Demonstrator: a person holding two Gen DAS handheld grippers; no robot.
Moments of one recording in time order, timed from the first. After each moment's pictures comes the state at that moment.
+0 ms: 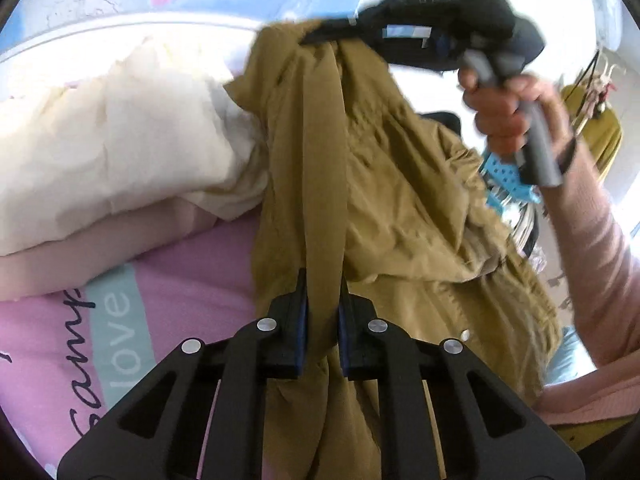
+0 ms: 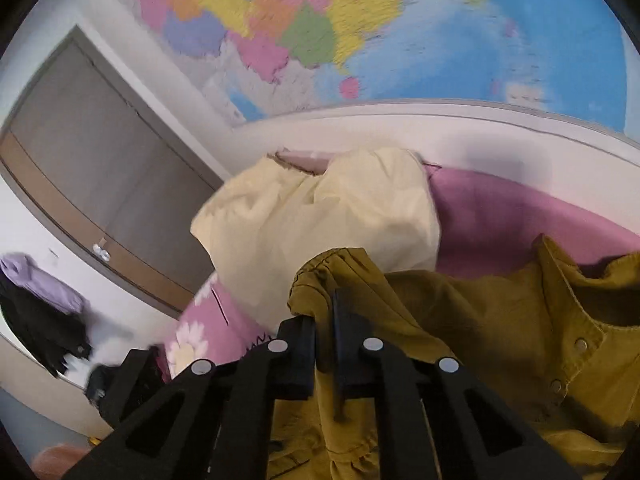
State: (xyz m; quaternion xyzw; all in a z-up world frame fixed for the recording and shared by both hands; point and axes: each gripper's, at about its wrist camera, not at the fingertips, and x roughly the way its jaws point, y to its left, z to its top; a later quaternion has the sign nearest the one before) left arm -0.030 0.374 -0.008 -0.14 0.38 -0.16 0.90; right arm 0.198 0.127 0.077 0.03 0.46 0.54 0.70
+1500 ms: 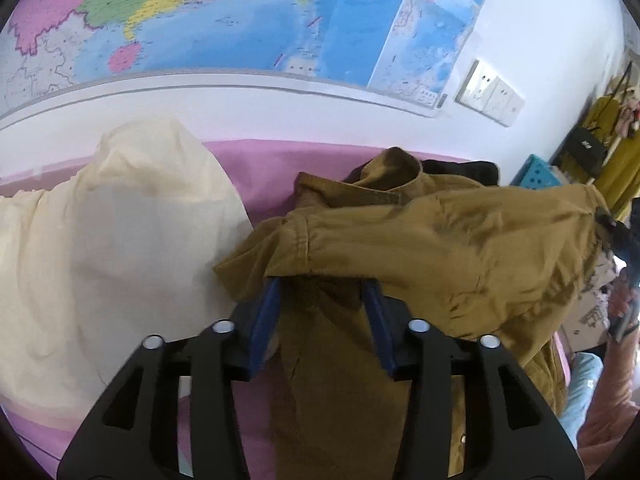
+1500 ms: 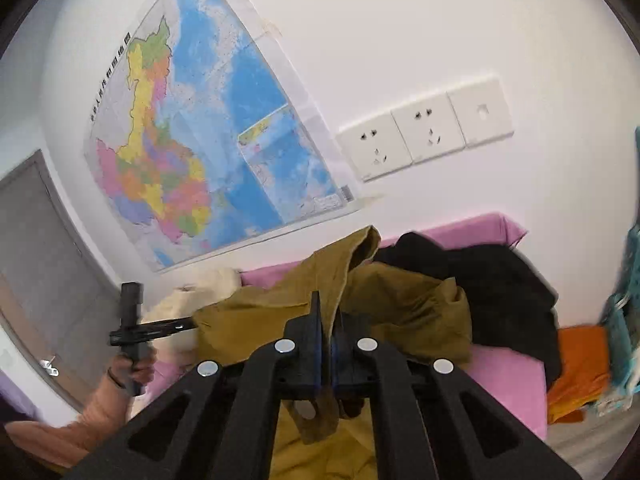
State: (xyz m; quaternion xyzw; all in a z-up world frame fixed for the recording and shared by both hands) left arm 0.098 0.357 0.049 -0.10 0.41 -0.11 0.90; right arm 0.124 -0.259 0.096 0.16 0.28 0.33 0.89
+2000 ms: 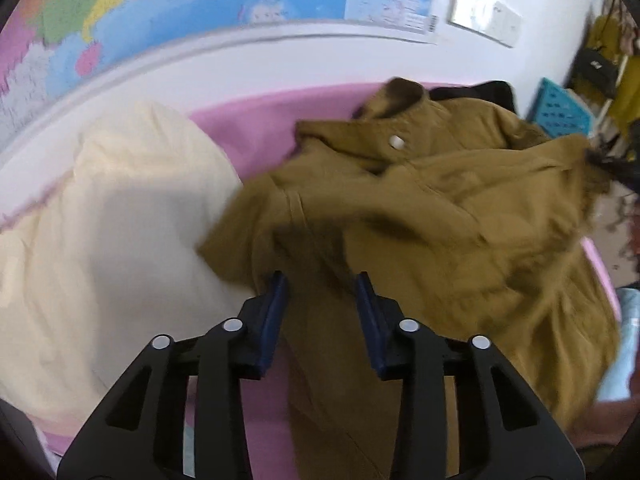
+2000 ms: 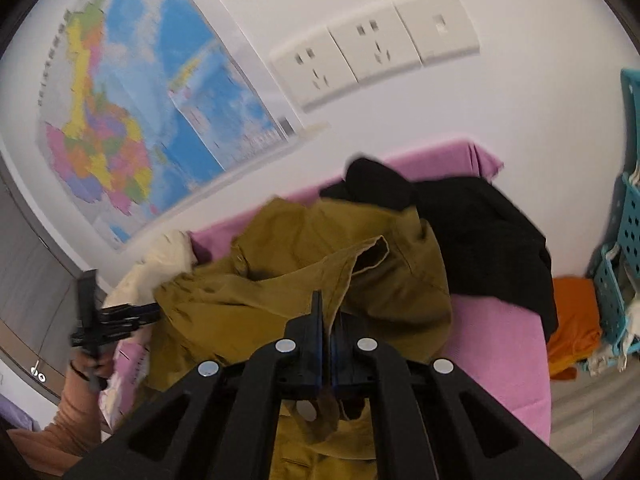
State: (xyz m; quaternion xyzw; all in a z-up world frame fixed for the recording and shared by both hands) left arm 0.092 0.336 0.018 0.00 0.46 -0.11 0.88; right arm 0.158 -0.247 0.026 0.15 0.37 0.28 0.87
